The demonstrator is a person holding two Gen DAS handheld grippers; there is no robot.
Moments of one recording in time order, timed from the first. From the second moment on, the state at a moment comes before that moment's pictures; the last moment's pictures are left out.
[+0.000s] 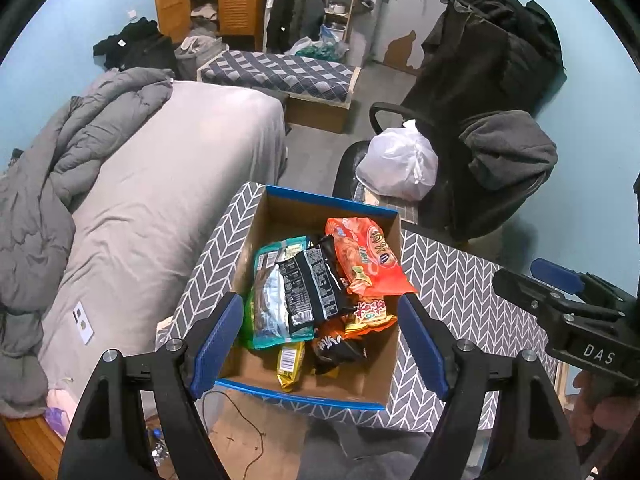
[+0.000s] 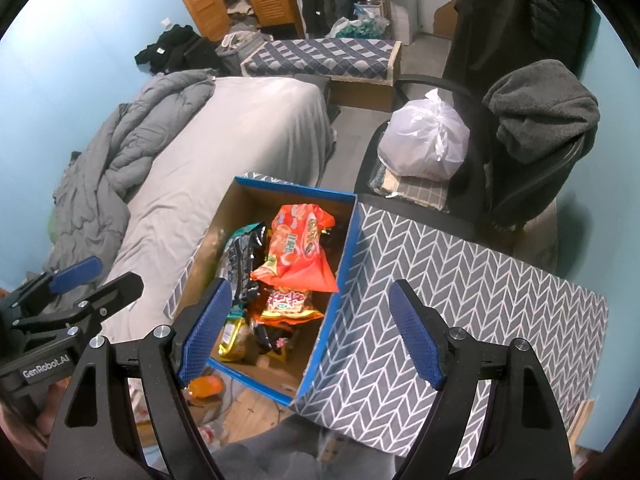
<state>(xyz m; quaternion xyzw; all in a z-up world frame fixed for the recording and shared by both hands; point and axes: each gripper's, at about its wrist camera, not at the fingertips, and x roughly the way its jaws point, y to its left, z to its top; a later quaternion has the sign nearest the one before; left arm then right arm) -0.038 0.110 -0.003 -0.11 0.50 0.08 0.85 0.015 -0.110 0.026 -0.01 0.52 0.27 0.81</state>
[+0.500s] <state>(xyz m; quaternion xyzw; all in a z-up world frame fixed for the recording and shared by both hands) -0.040 0.110 0.000 -0.11 0.50 0.09 0.85 0.014 -0.115 0.028 -0.01 0.52 0.27 0.81</state>
